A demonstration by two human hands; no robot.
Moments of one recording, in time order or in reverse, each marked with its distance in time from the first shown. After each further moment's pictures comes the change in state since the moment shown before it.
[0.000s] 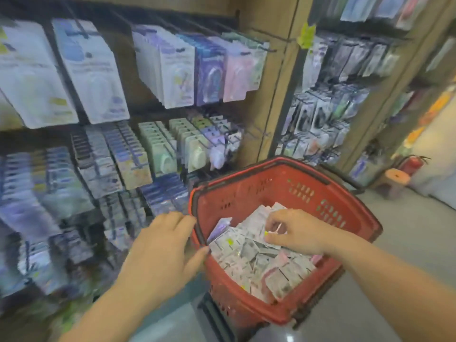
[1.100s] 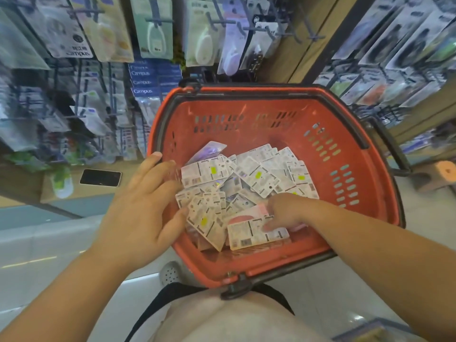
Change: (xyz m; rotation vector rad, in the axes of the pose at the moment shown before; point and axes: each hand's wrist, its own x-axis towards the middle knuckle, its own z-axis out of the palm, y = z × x) left_hand -0.021 0.085 0.106 -0.229 -0.032 -0.299; right_hand 0.088 0.128 0.073 -0.469 -0.683 0.087
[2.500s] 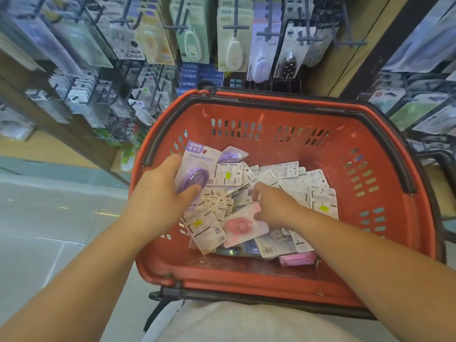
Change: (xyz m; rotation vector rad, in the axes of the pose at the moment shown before) left_hand 0.060 0.095 0.019 -0.148 0.162 -0.745; right_hand 0.063 0.021 -0.026 0.206 0.251 -0.397
